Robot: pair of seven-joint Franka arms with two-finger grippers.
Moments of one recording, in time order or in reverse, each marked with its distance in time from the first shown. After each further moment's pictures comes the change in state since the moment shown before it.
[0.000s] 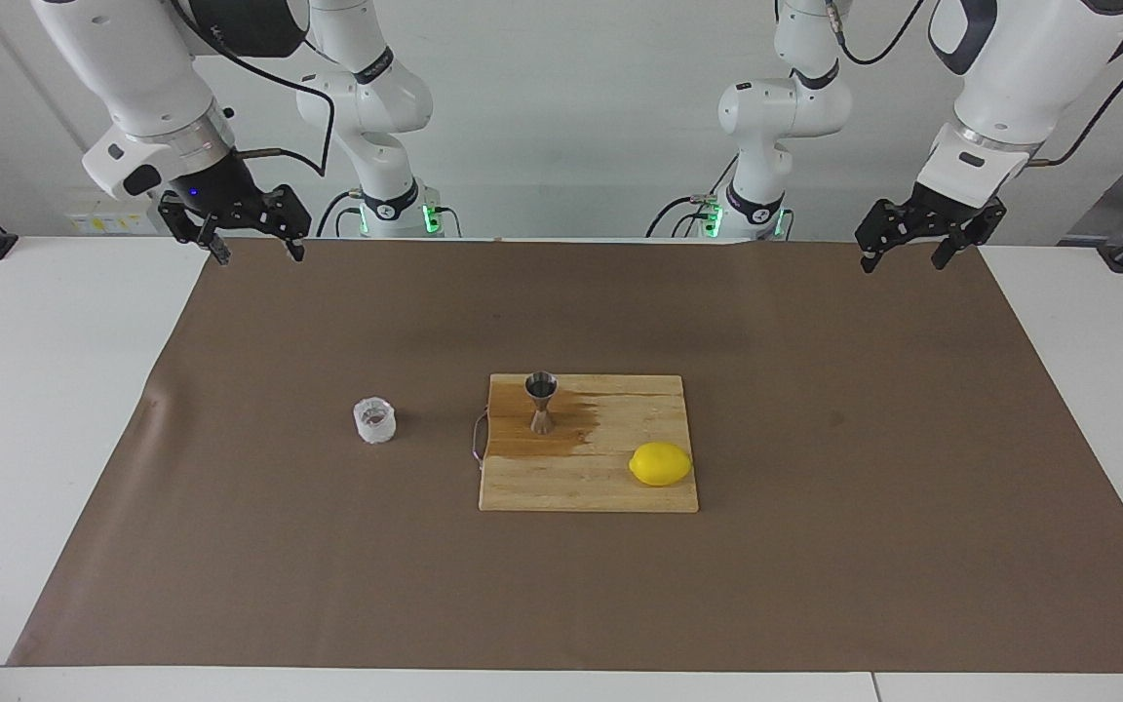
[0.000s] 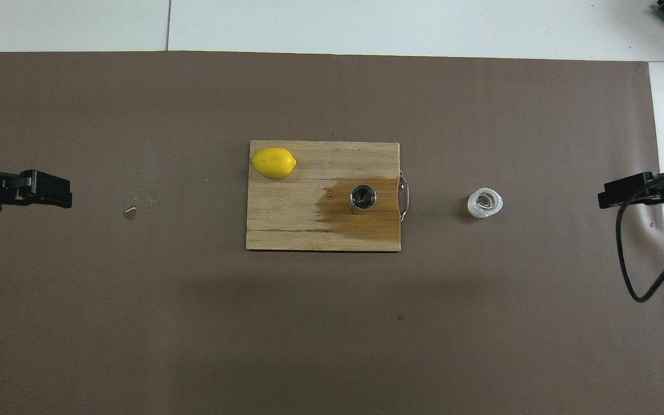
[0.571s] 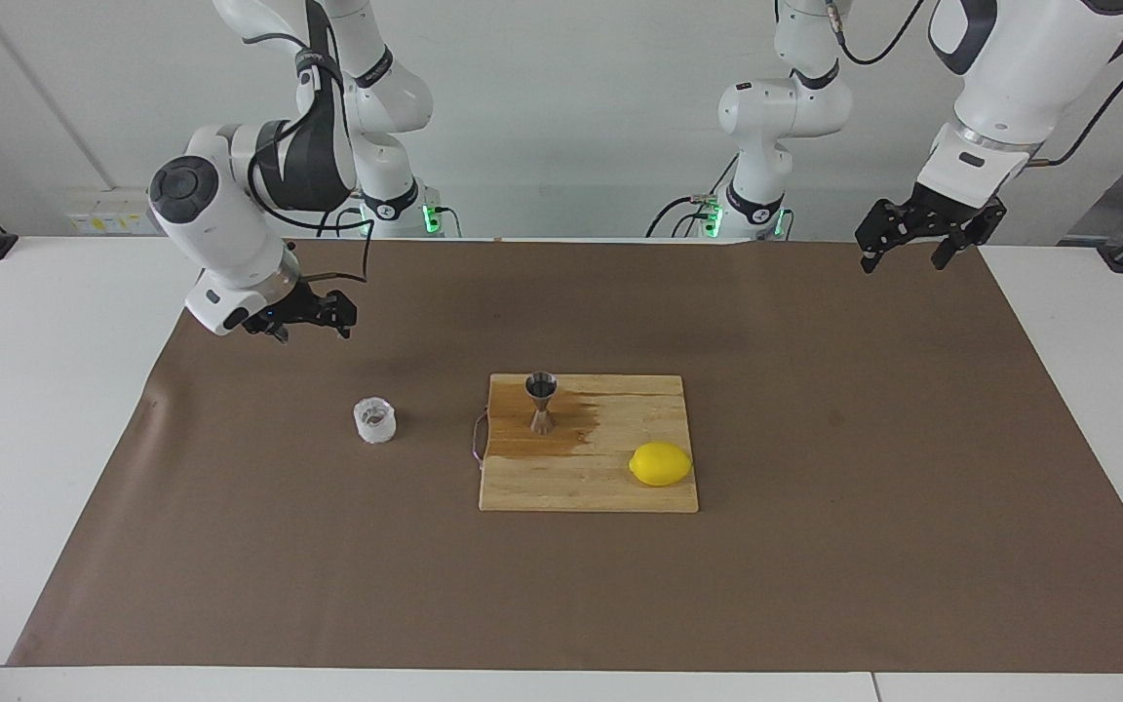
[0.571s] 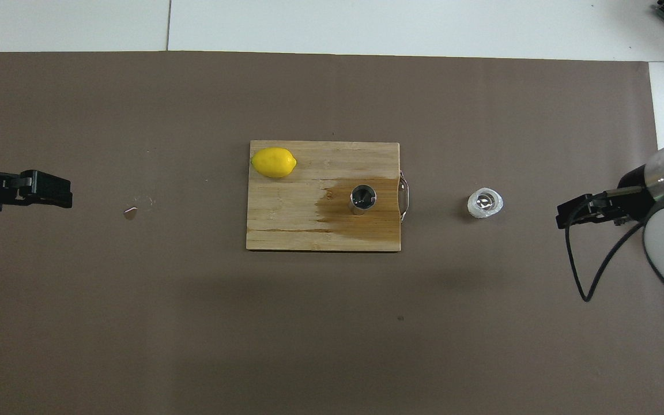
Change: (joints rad) left arm 0.000 0.000 0.000 0.000 0.000 0.000 0.000; right arm 0.014 0.011 0.008 -0.131 0.000 0.037 -0.006
